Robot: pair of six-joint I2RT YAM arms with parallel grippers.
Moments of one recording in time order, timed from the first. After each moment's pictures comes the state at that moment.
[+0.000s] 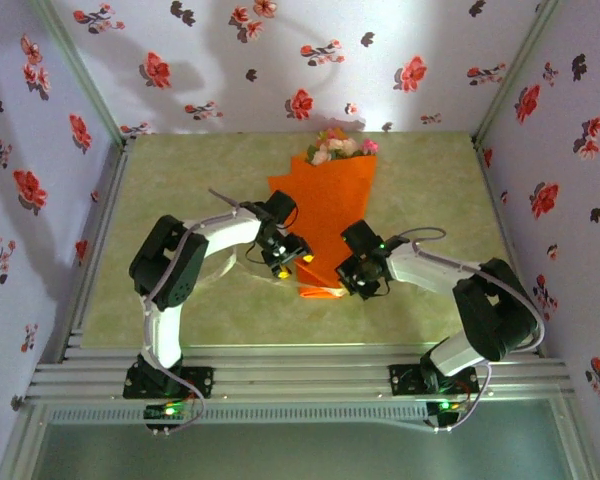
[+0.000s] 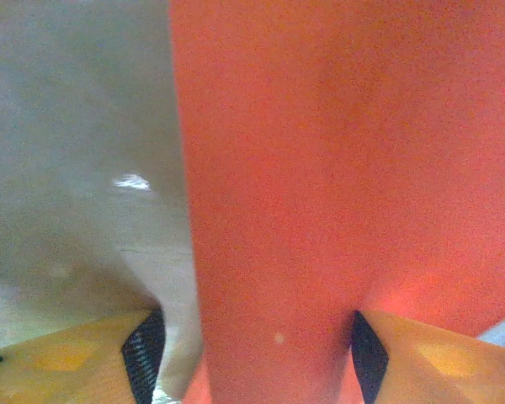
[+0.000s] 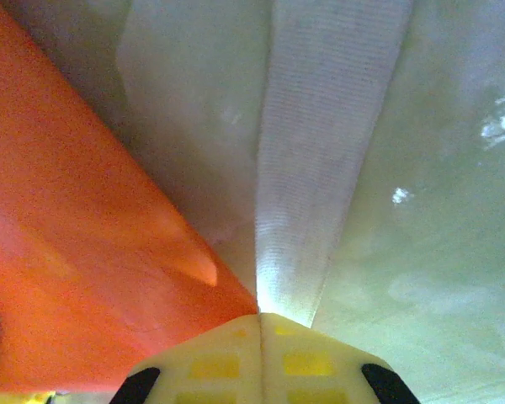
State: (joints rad) left arm -0.67 1.98 1.30 -0.62 0.43 -1.09; right arm 0.63 1.50 0.80 -0.57 -0.19 1.49
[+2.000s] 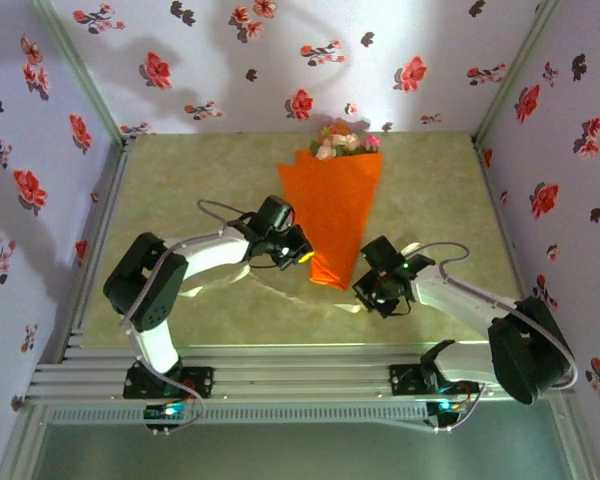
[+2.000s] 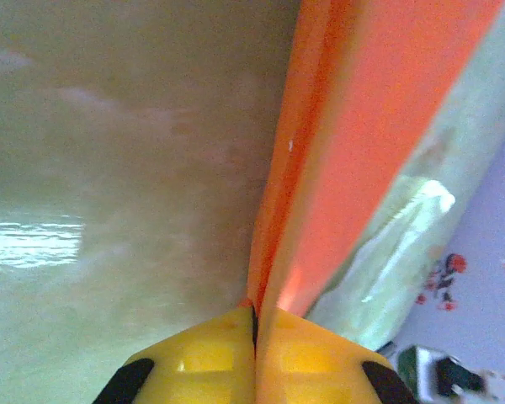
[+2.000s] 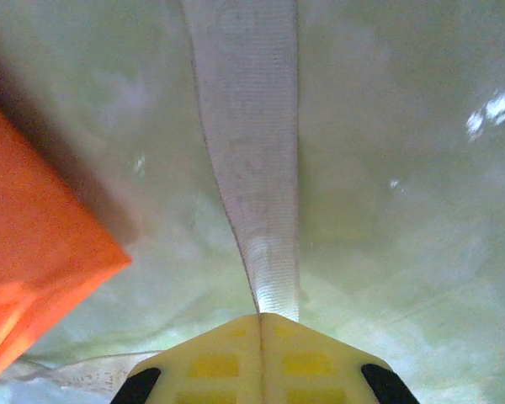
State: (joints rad) left arm -0.72 1.77 1.08 -0.18 0.39 -1.25; right arm 0.58 1.25 0.63 -0.66 -0.20 1.42
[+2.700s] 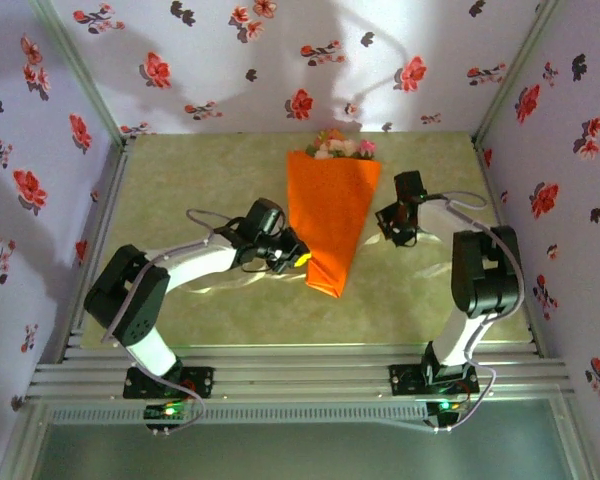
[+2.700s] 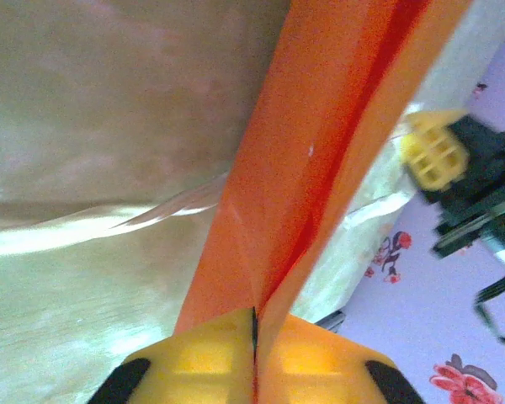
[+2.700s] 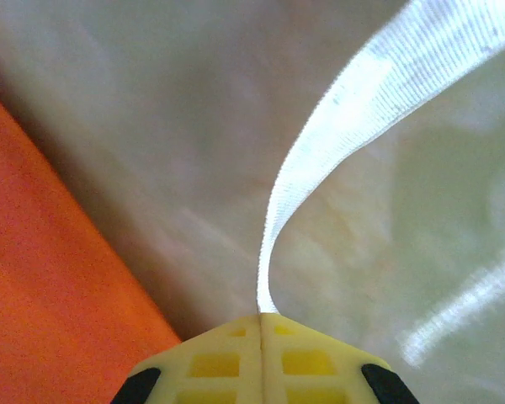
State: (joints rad) left arm -0.71 1.66 0.97 -0.14 0.46 -1.37; right arm 0.16 1.77 1.13 -0.52 -0.17 1.23
